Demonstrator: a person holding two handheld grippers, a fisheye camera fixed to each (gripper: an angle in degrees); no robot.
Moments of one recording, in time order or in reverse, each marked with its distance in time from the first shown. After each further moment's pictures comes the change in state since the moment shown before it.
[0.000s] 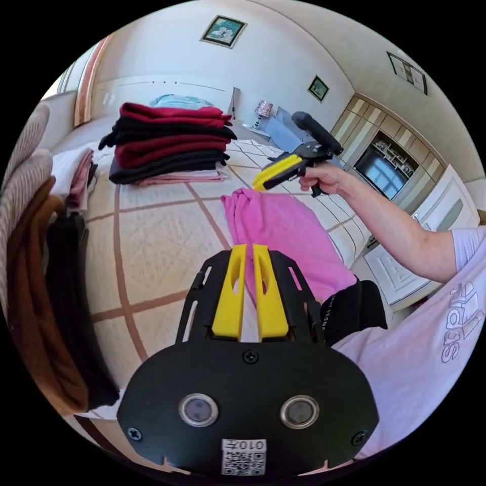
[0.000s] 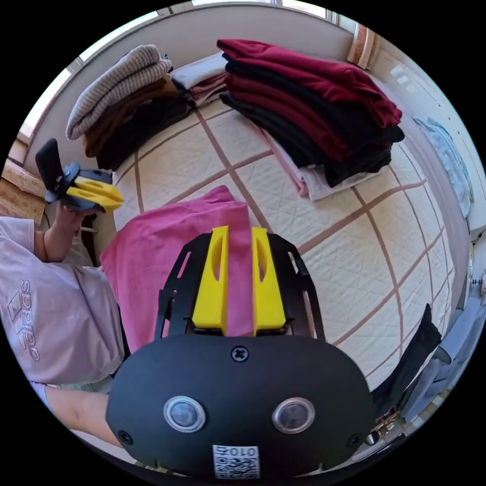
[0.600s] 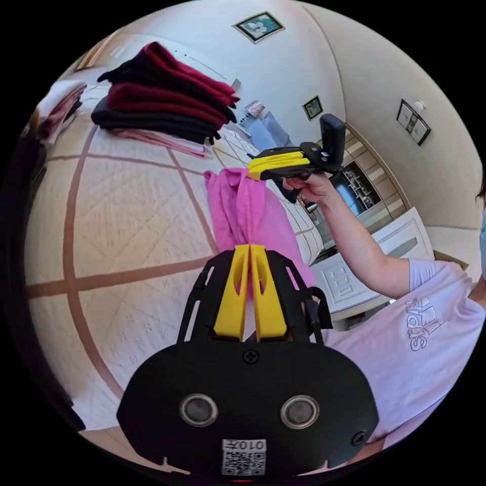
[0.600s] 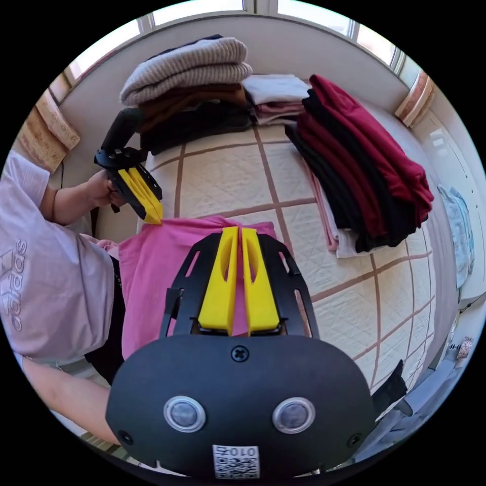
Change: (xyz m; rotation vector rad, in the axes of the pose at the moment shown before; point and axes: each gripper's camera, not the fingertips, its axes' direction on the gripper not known) left arm -0.094 0.045 0.019 -0.035 0.368 -0.210; right arm -0.052 -0.056 -0.008 0.070 0.037 -0.250
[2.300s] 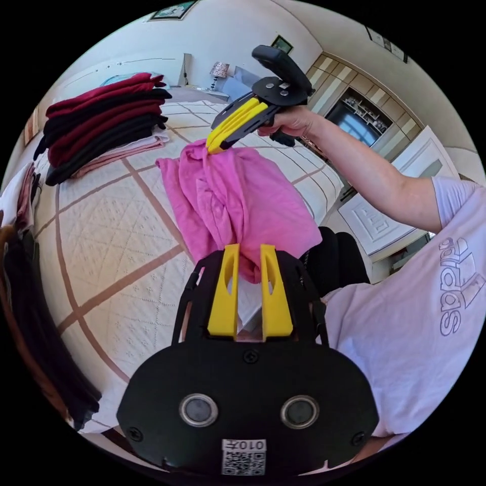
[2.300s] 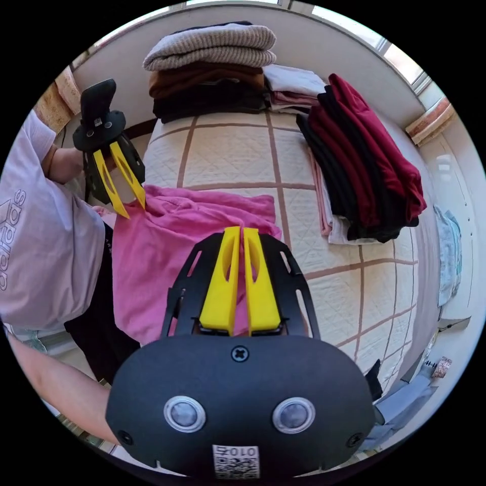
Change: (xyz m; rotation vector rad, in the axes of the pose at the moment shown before) left arm 0.131 0.015 0.054 -0.234 -0.223 0.314; right arm -0.021 0.023 -0.010 -0.019 0.095 -0.140
